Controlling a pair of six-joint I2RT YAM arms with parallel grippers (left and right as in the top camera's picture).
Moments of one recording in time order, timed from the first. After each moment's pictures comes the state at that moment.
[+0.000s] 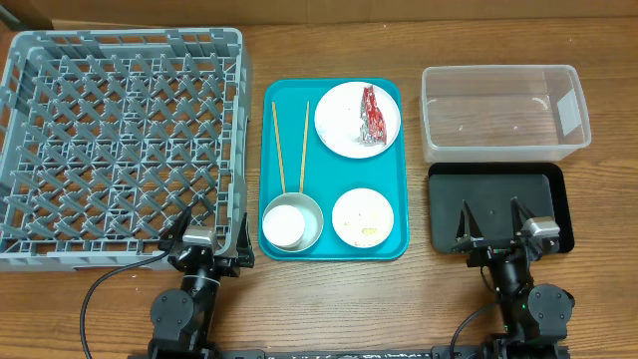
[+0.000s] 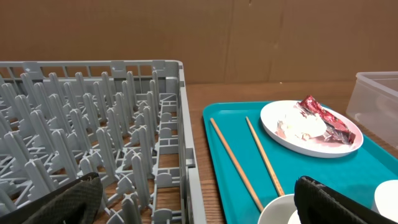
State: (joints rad) left arm -0.12 0.02 0.01 -0.08 0.00 -0.04; right arm -0.02 0.01 0.02 -0.02 -0.15 0.23
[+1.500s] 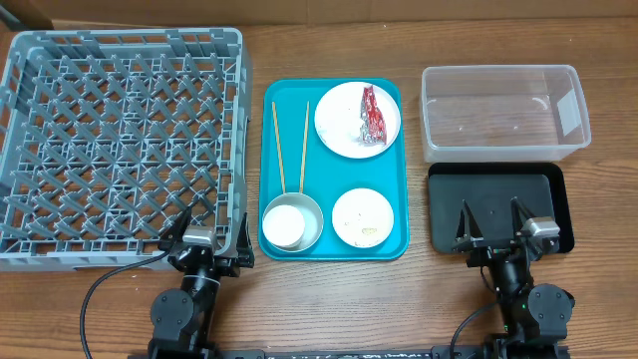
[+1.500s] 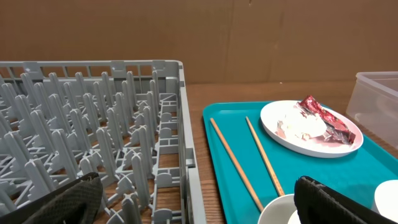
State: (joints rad) left arm -0.12 0.02 0.01 -0.08 0.00 -0.04; right arm -0.02 0.01 0.02 -0.02 -0.15 0.23
